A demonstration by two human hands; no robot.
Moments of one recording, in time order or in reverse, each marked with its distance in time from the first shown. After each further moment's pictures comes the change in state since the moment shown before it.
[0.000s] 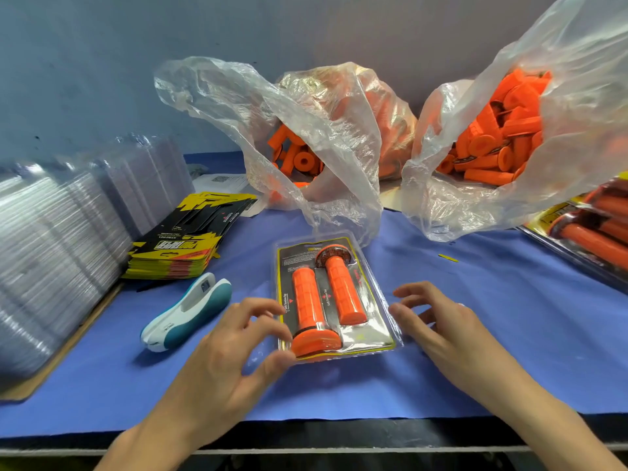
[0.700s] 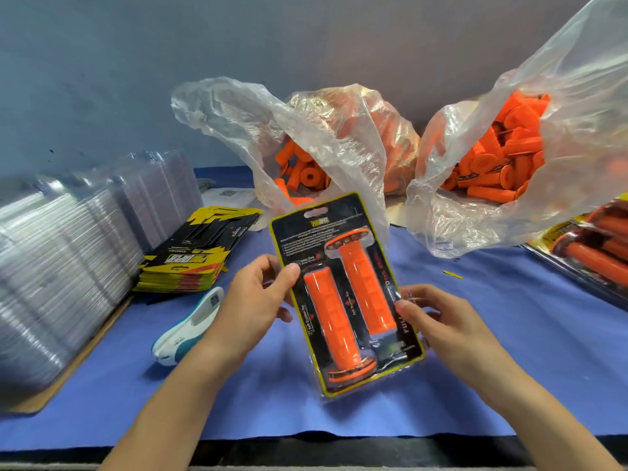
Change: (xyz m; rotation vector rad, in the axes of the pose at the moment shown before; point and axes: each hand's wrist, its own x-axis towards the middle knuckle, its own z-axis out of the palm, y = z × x) left_hand 0.087 -0.006 0.002 -0.615 0.227 -0.548; right_hand 0.021 -0.013 0.002 0.295 0.049 0.076
